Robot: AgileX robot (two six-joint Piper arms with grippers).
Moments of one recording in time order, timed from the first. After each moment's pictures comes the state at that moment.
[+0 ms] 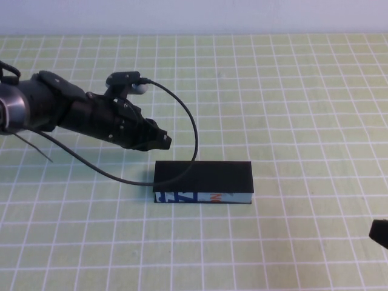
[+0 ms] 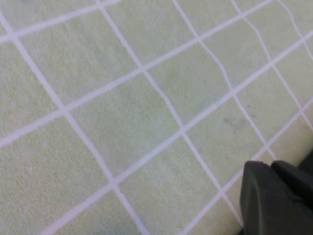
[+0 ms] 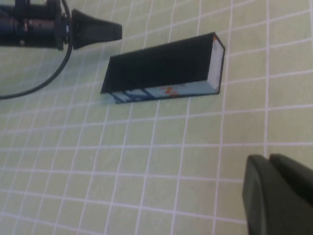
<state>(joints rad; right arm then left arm) 0.09 0.59 -0.41 0.86 0.68 -0.31 -0.24 2.01 -1.36 -1.05 0.76 1.03</state>
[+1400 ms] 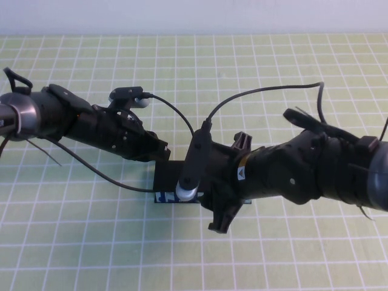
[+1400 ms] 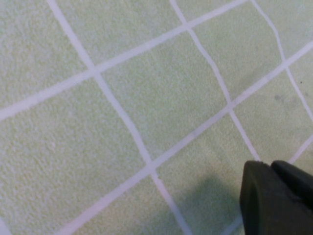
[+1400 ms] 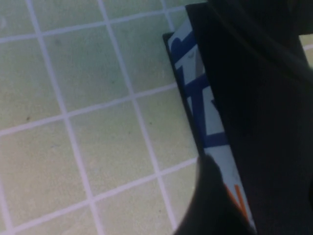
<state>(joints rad) 0.76 1.75 -1.12 0.11 0.31 -0.66 -0.24 2.09 -1.36 -1.05 0.73 1.03</state>
